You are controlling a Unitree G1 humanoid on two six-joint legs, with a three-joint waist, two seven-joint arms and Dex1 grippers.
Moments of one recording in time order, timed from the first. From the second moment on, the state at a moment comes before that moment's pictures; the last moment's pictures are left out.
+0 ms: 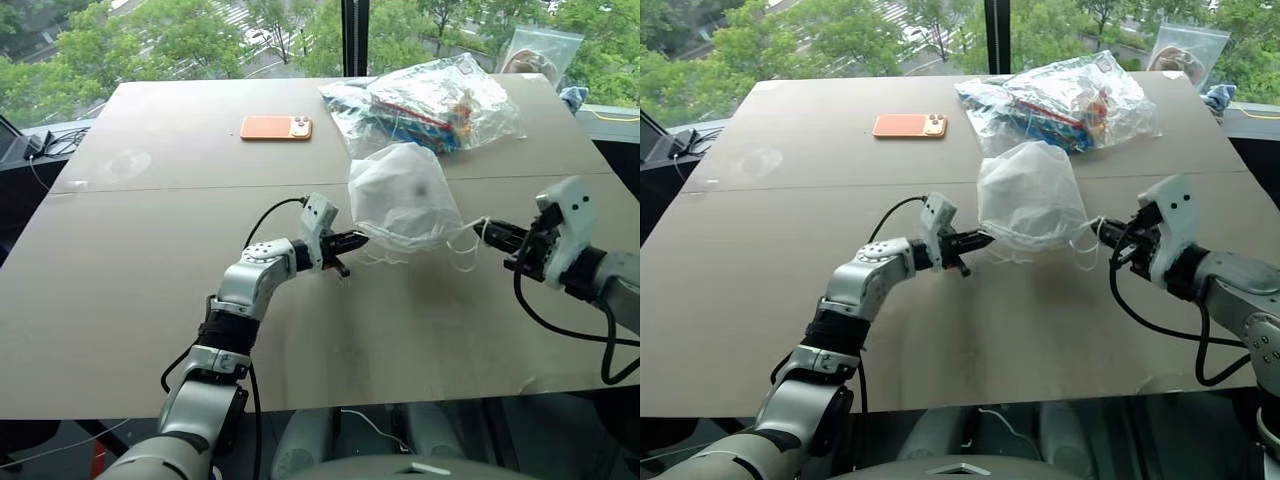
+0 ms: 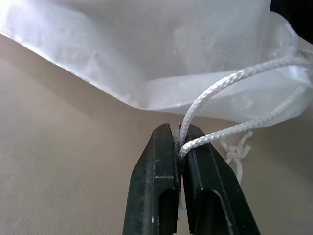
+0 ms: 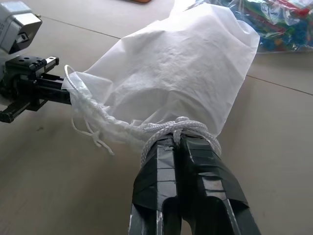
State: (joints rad) left arm -0.57 0.29 -0.09 0.26 -0.37 0.52 -0.81; right arm -0.22 -0.74 -0.31 -0.61 0.81 1.07 0.39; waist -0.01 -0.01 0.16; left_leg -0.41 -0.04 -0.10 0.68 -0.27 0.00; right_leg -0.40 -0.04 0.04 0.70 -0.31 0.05
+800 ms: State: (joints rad) left arm -1.00 0.35 0.23 0.43 -0.44 0.33 -0.50; right arm -0.58 -0.76 -0.38 -0.28 0.31 0.65 0.08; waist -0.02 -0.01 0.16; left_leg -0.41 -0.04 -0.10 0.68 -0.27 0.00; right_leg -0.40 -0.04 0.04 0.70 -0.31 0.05
